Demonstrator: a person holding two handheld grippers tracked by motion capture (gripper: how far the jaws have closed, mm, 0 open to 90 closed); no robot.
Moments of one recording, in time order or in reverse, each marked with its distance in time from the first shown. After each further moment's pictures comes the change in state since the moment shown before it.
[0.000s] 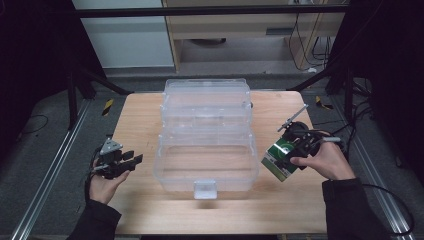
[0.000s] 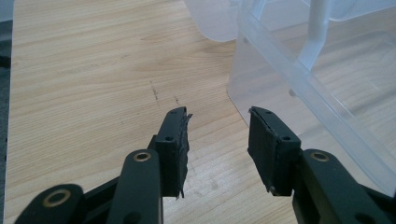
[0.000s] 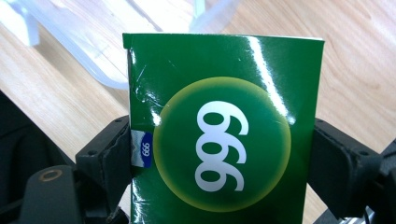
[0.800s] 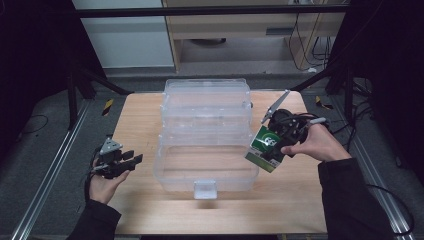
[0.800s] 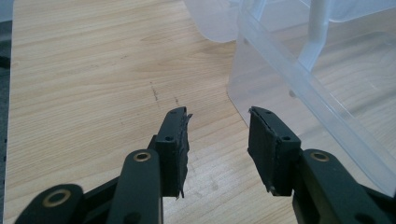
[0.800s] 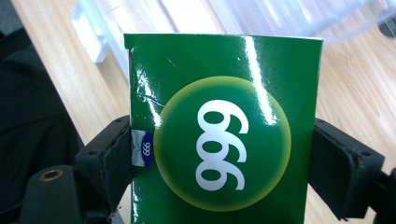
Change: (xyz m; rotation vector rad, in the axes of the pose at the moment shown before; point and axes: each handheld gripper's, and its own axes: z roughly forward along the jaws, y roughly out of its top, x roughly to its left) left arm 0.001 0.000 -0.001 0.000 -0.001 0.002; right arm 0.016 0.046 -0.021 -0.060 0.102 -0.292
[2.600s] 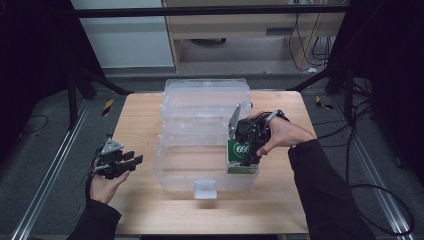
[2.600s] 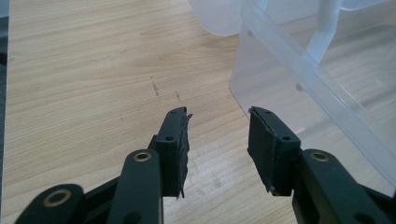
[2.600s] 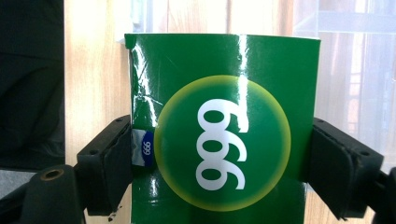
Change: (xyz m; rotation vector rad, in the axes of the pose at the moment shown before) left arm 0.001 -0.003 0.005 0.016 0.002 0.001; right arm 0.008 0.055 0.068 0.109 0.158 -0.483
